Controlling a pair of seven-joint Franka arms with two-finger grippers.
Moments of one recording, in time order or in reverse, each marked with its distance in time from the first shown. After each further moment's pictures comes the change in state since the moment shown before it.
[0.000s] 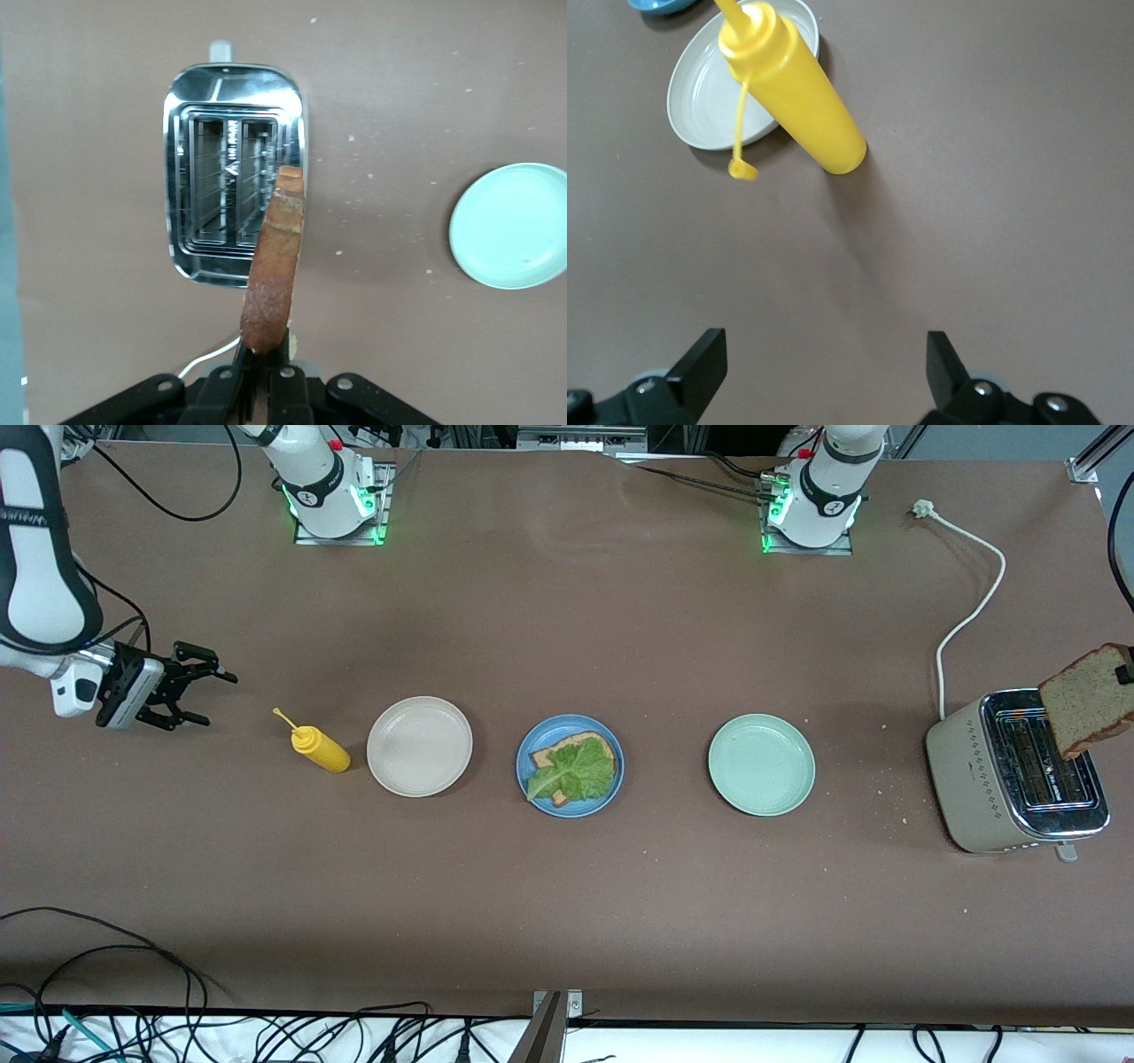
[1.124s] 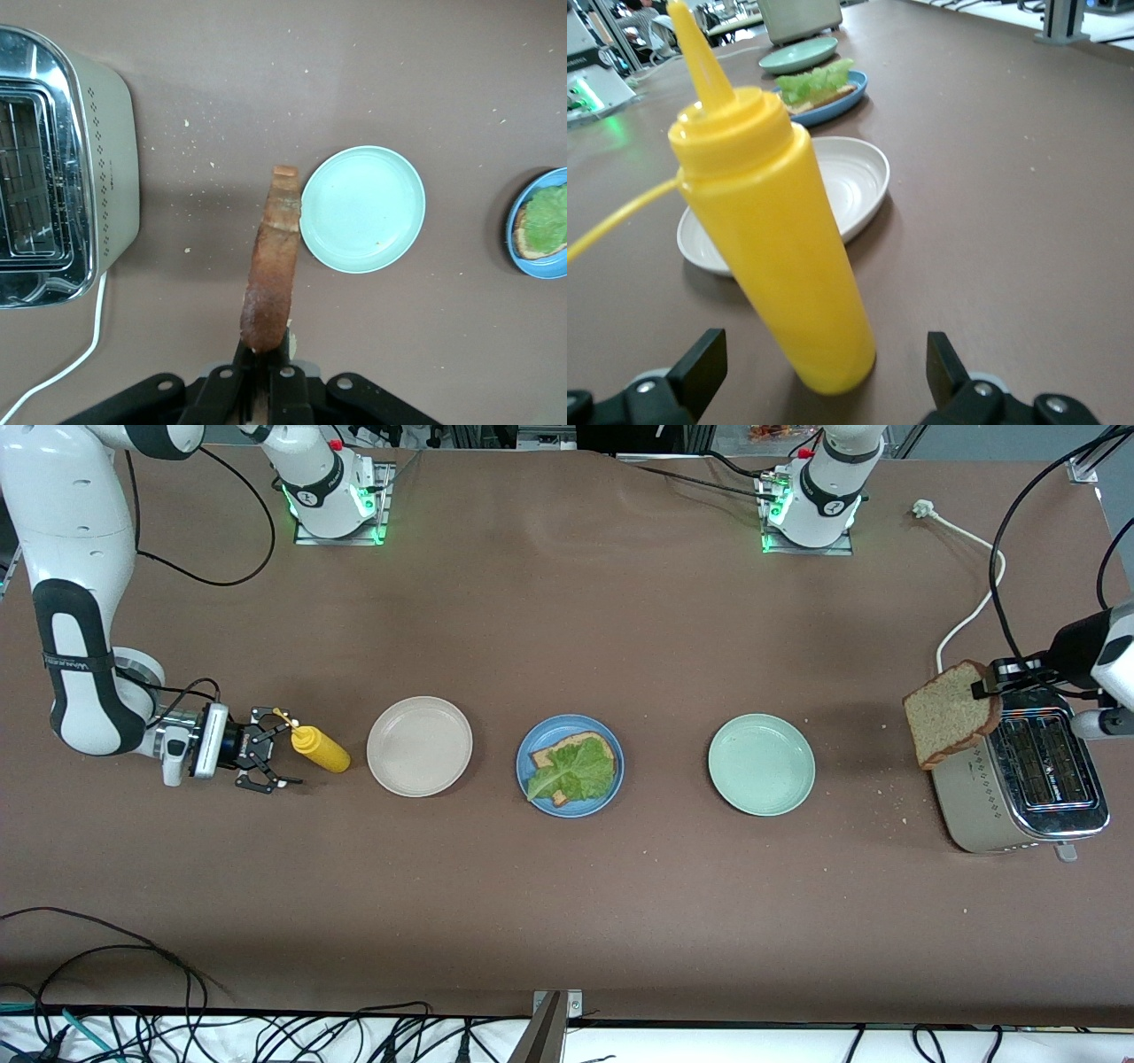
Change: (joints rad) left arm -0.079 -0.039 -0.042 -0.162 -0.250 0.105 -0.101; right arm -0.024 0.453 0.091 0.304 0.516 -0.323 -0.665
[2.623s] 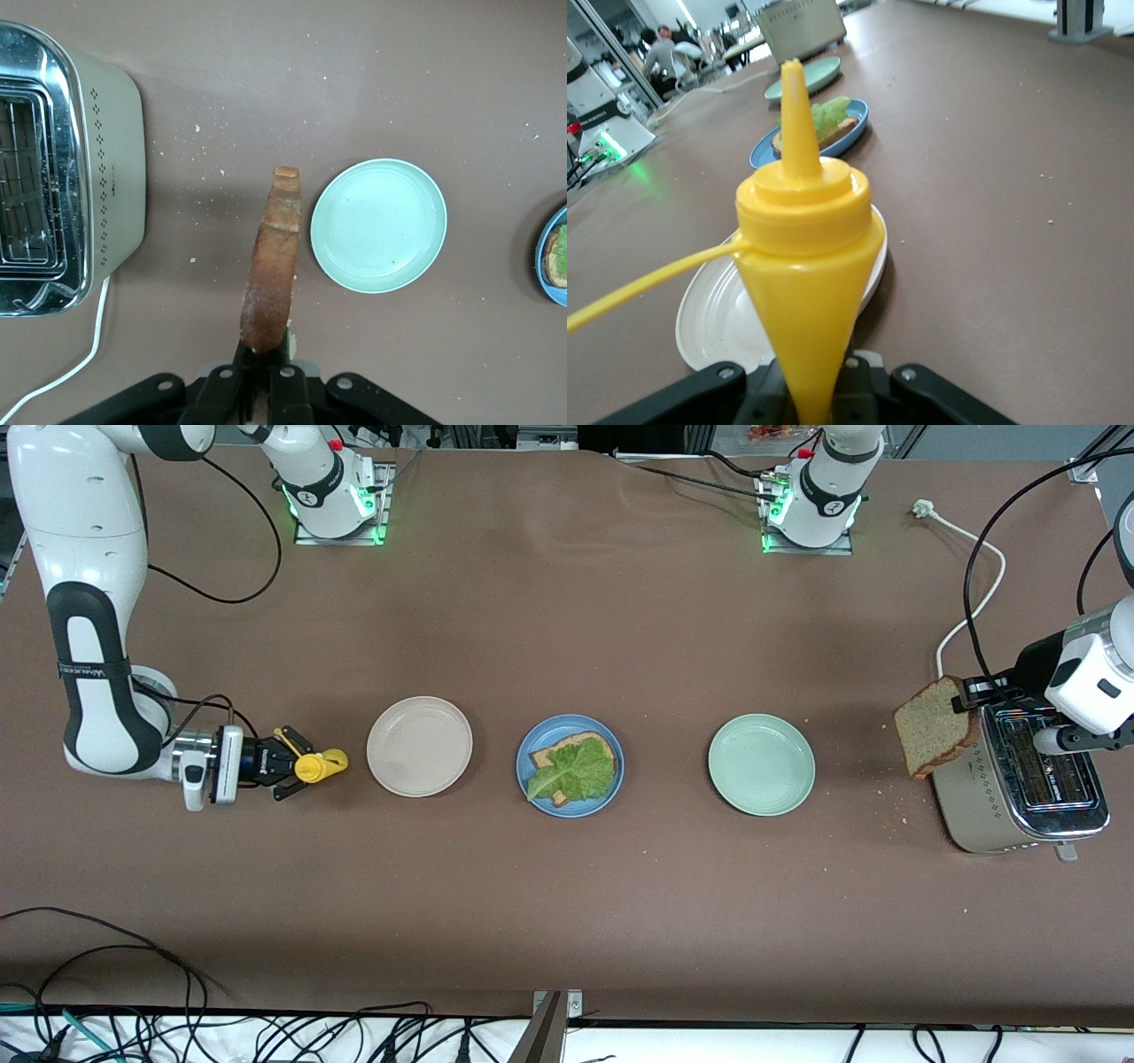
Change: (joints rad) left arm -0.030 0.002 0.000 -0.065 0.049 0.084 -0.072; right arm 0.019 0.016 0.069 0.137 -0.054 -0.033 0.274
